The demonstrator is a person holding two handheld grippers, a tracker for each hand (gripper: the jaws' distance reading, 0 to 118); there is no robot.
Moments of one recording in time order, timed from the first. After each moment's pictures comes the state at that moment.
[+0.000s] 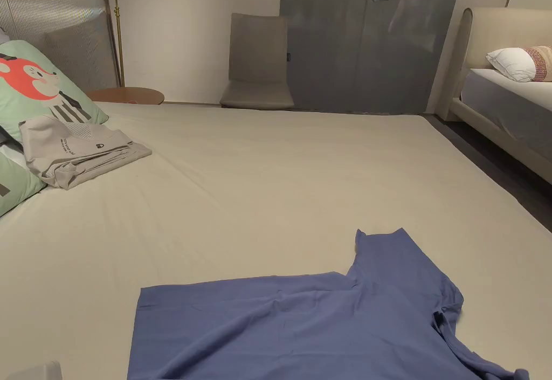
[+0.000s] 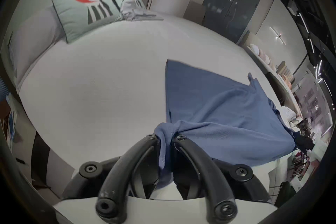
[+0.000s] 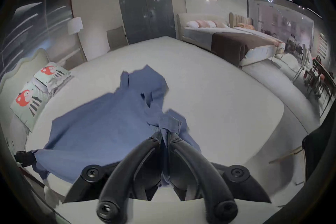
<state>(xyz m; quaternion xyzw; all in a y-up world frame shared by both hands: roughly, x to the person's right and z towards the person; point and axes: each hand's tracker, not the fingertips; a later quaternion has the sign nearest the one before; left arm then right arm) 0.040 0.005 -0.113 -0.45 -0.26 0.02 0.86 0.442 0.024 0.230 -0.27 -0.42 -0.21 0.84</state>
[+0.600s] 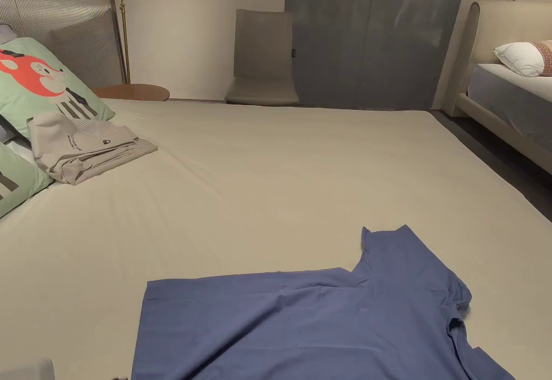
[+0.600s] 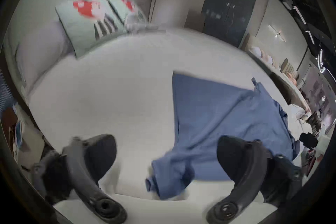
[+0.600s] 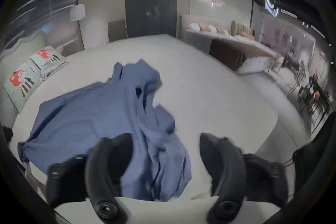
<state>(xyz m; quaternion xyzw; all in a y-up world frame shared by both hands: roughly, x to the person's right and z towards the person) 0.027 0.025 -0.103 -0.35 -0.25 0.00 0.90 0.444 0.018 0.234 -0.27 -0.43 -0.12 0.85</state>
